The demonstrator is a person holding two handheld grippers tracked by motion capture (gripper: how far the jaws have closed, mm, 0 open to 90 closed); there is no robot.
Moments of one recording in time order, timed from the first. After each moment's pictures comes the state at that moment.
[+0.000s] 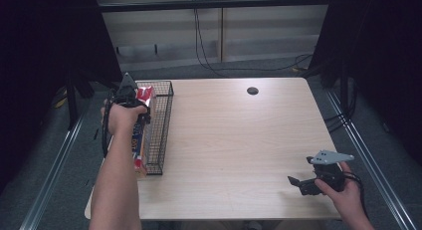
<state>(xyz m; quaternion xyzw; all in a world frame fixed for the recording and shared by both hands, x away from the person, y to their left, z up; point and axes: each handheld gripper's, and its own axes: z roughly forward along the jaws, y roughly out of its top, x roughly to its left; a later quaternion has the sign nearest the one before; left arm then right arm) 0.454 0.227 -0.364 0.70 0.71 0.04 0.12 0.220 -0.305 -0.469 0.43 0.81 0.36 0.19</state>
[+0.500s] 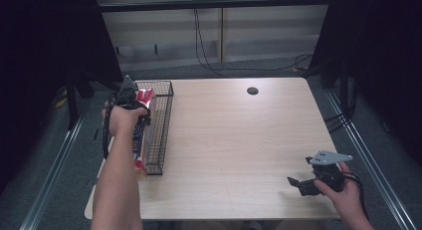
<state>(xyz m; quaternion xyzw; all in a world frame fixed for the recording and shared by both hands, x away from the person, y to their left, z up) 0.457 0.230 -0.373 0.70 0.71 0.04 0.12 0.221 -0.304 -0.470 0.42 0.81 0.36 0.19</state>
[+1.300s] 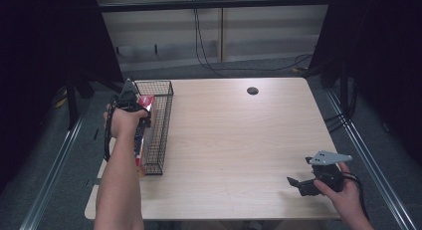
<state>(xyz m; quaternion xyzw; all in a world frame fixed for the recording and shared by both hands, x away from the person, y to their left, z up) 0.462 0.232 -0.391 0.69 0.71 0.03 0.11 0.221 -0.303 -0.471 0.42 0.81 0.36 0.19</state>
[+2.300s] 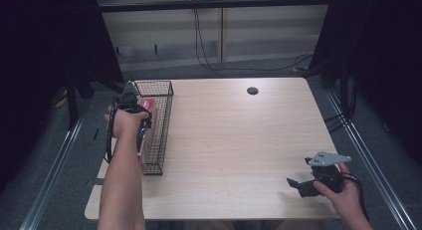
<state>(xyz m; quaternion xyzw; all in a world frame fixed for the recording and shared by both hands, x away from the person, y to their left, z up) 0.466 0.233 -0.399 0.68 0.72 0.04 0.11 0.219 -0.302 -0.472 0.41 0.82 0.35 0.19</state>
